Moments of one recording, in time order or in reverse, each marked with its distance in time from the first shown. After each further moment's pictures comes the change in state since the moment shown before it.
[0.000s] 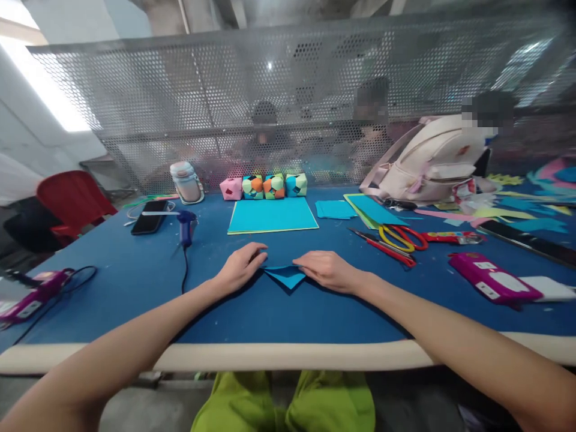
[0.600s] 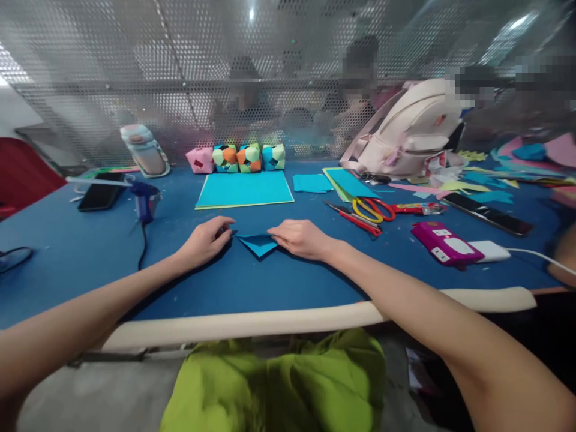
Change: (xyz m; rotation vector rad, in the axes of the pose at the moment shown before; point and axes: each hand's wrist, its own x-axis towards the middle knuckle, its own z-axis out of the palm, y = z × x) left_hand 0.005 -0.003 0.005 0.127 -0.010 0.008; right_hand -0.006 0.010 -0.003 -0.083 -0.075 0.091
